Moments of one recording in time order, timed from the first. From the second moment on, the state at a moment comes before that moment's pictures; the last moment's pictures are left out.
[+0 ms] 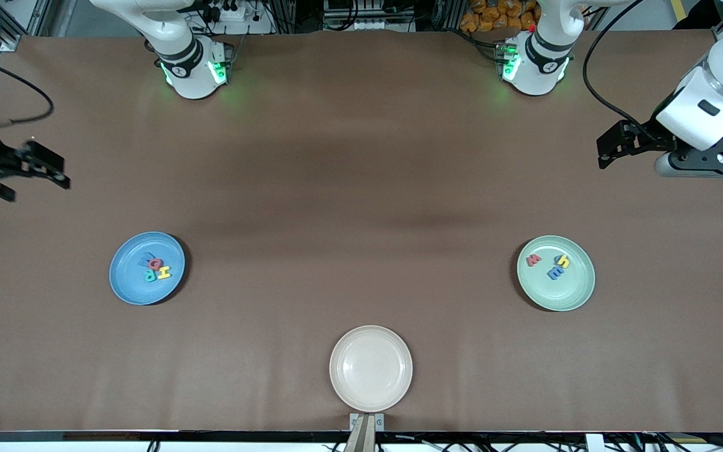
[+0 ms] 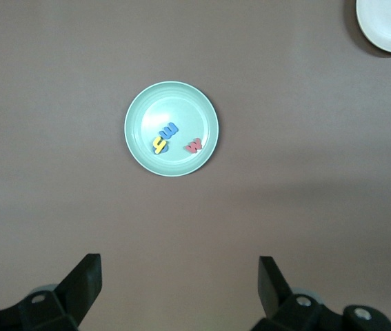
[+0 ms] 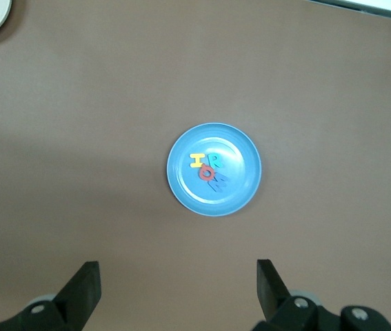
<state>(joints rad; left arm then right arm) -0.10 0.00 -0.09 -1.57 0.01 1.59 -0.13 0.02 0.01 -0.07 -1.58 0.03 1.64 -0.27</state>
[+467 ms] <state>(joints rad) -0.10 0.00 -0.09 -1.57 0.01 1.59 -0.13 0.02 0.01 -0.07 -1.42 -0.01 1.39 -0.23</state>
